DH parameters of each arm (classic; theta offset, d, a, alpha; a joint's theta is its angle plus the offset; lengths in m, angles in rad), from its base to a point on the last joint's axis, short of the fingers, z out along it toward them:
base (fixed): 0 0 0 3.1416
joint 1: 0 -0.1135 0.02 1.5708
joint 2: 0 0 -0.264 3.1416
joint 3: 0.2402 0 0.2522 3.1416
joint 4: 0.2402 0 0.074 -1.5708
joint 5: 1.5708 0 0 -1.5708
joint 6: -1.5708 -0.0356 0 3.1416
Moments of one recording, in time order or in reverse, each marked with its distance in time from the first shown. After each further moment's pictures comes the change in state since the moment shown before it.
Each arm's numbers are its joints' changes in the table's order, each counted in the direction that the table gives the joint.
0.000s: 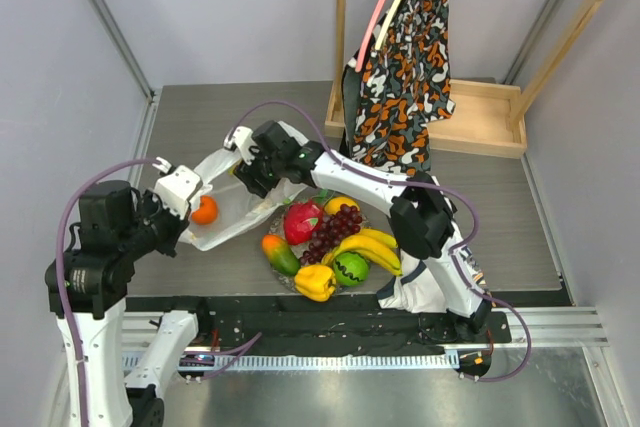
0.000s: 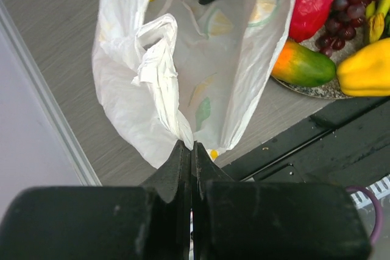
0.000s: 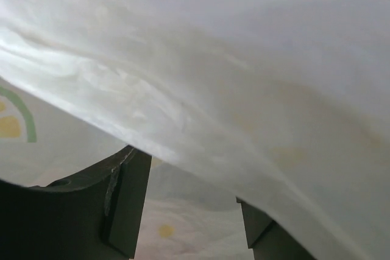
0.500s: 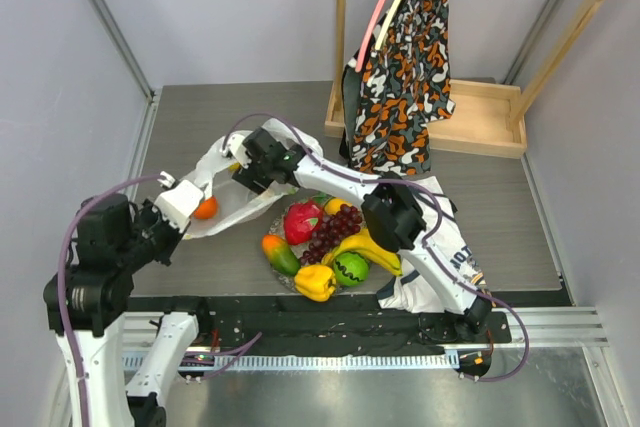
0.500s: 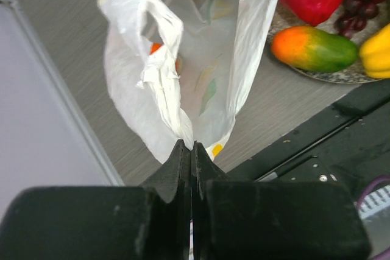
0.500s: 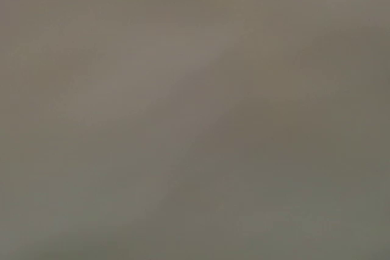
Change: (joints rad) left arm -0.002 -0.059 -0.050 0.001 0.000 -0.108; right arm 0.013 0.262 0.251 0.034 0.196 0.134
